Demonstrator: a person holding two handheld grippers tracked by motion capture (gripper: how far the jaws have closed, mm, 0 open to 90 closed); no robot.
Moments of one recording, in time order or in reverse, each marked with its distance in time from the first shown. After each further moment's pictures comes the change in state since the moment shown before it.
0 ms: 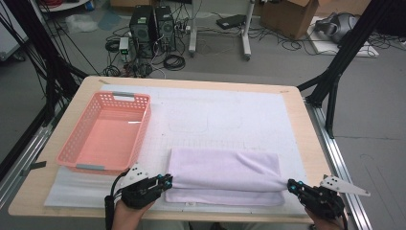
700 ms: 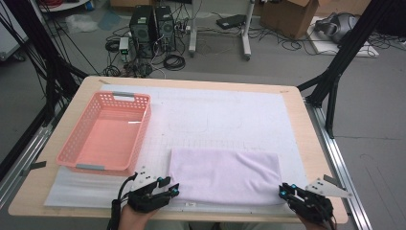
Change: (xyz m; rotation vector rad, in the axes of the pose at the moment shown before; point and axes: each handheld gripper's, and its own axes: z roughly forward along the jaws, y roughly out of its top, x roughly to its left) left arm -0.011 -0.008 0.019 0.109 0.057 0.009; right arm 0.019 -0.007 0.022 0.081 -0.042 -0.094
